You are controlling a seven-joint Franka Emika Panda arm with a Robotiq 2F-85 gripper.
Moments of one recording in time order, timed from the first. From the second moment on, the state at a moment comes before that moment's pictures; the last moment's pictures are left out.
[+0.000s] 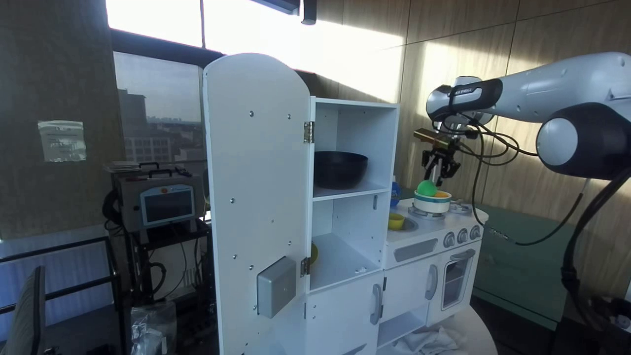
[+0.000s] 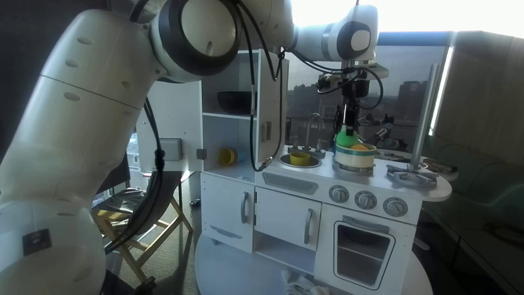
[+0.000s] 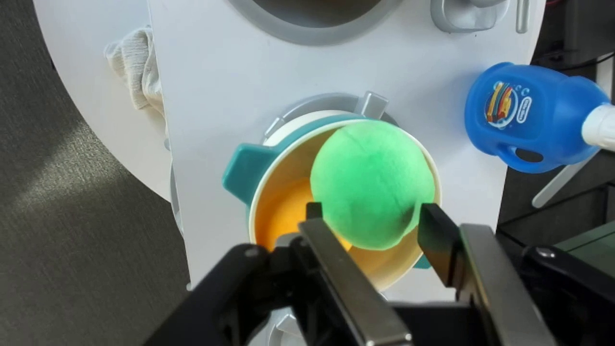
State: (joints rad) arm -0.23 0.41 -0.23 -1.21 0.16 1.84 1.07
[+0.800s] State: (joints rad) arm -0.22 0.40 -0.23 -1.20 0.16 1.83 1.07
